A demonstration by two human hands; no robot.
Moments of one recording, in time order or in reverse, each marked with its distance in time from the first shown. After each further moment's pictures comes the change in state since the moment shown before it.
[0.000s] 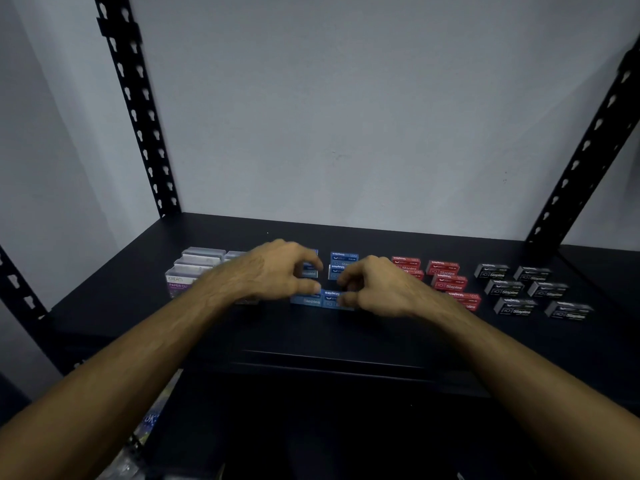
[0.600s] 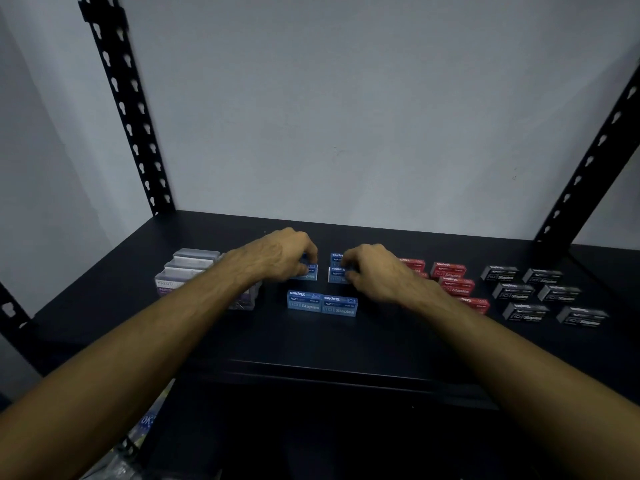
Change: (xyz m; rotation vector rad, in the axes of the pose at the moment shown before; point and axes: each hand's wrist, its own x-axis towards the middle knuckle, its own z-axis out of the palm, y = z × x) left_hand 0.052 -0.016 0.004 0.132 -0.063 -0.079; right_hand 0.037 0.005 -0.002 -0.198 0.102 0.038
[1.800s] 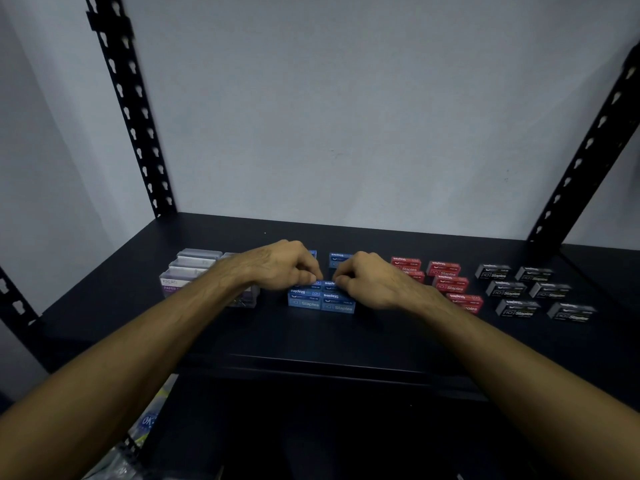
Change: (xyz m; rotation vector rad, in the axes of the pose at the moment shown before) left_hand -0.023 0.002 0.001 -0.273 -0.097 0.122; right_hand -0.019 -0.012 -0.003 0.183 -0.103 -0.013
